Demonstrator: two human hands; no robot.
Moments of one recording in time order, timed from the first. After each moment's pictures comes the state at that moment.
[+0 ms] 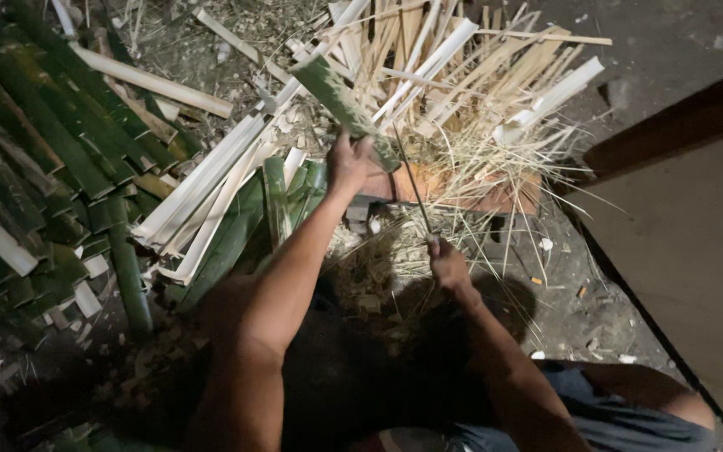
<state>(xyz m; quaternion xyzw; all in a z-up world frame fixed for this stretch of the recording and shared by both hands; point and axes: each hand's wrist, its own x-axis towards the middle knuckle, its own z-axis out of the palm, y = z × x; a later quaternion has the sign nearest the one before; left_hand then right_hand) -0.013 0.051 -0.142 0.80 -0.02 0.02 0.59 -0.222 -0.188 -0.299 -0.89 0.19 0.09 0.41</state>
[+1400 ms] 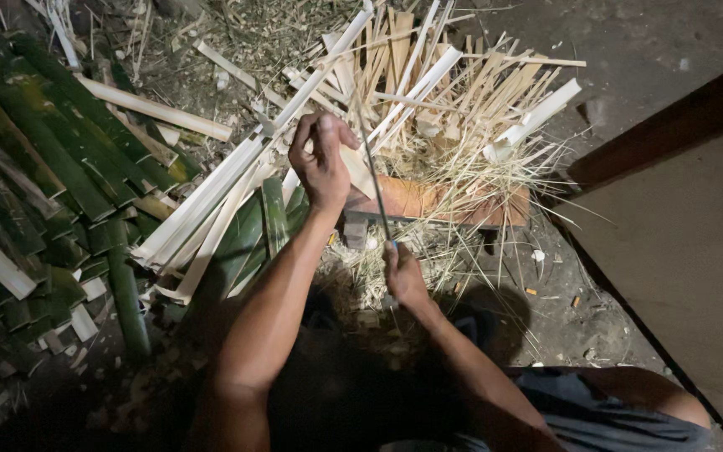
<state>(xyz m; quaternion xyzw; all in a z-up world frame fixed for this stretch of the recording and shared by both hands) -0.036 0.067 -0.014 0.55 -0.17 0.28 0.77 -0.210 -0.075 -0.165 -0.79 0.16 0.12 0.58</state>
